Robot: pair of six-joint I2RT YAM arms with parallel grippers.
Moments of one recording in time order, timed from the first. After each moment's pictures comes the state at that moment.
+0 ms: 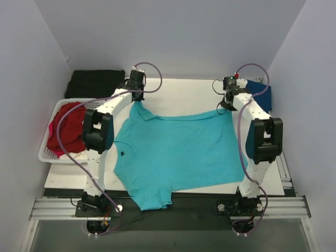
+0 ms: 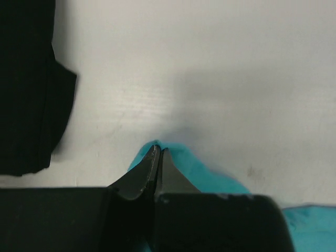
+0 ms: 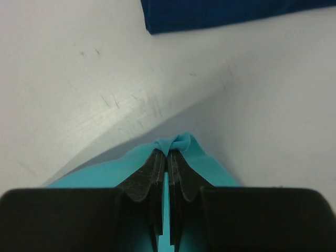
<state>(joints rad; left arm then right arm) -0.33 2.19 1.83 -0.47 -0.26 -0.18 0.11 1.89 1.46 -0.55 0.39 0.47</state>
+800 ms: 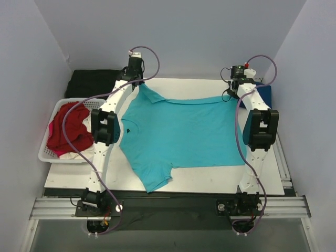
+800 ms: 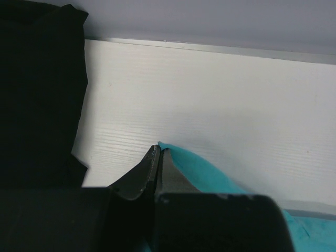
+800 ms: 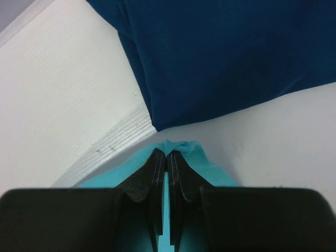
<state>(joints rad) -0.29 2.53 2.45 -0.52 -0.29 -0.22 0.01 2.18 1.87 -0.57 0.39 0.52</state>
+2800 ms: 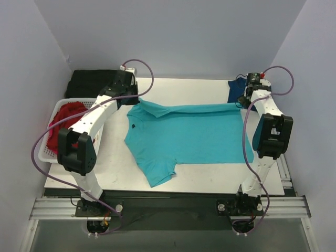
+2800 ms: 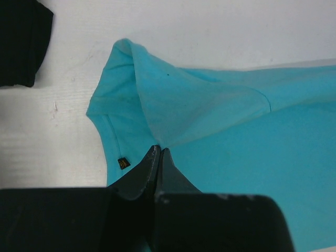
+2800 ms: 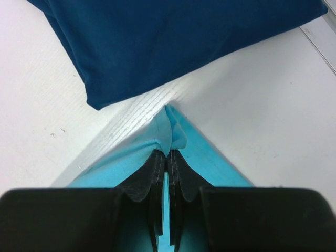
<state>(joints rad) -0.33 1.80 1.61 -0.55 -0.07 -0.31 -0.13 2.02 1.63 -0.57 0.27 0.57</state>
